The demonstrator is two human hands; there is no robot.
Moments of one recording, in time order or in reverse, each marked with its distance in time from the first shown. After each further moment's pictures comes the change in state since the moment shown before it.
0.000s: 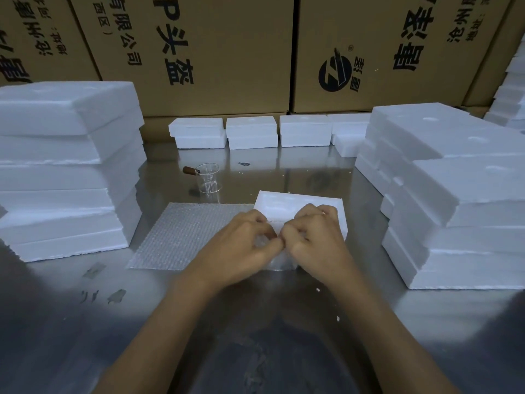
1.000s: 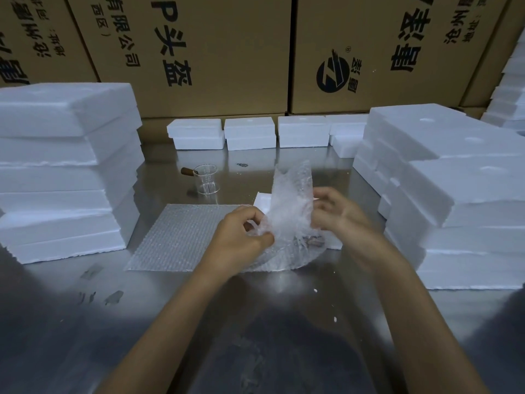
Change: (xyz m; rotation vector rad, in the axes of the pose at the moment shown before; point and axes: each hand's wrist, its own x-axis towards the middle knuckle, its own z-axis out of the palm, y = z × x) left_hand 0.008 0.005 0.011 -0.431 0.242 -0.212; right_hand 0.012 0.018 -0.045 0.672 -0.152 0.351
